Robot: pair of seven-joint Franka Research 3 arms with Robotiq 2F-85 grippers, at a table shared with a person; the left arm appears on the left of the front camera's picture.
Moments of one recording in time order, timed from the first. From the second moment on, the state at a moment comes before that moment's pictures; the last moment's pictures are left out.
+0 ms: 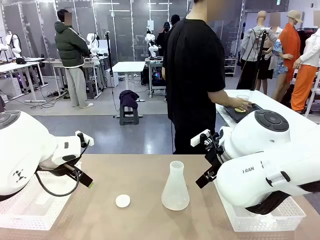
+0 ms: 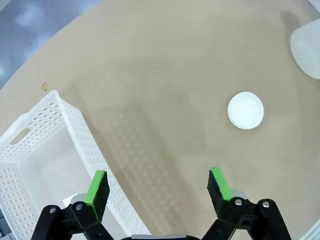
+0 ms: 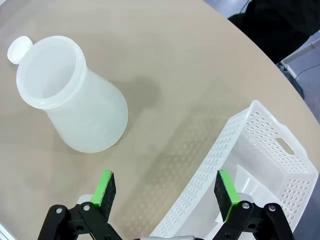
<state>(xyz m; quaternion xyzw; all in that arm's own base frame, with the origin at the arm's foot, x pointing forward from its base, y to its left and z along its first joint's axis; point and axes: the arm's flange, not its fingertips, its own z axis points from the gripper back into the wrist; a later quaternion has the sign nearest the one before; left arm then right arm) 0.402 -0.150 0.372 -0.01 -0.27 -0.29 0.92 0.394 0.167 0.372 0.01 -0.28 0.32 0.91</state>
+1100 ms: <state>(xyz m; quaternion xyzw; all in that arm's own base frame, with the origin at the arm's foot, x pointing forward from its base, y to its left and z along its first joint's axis) 0.401 -0.150 0.372 -0.01 -0.27 -0.29 0.92 0.394 0.167 0.372 0.01 -0.28 0.32 0.91</state>
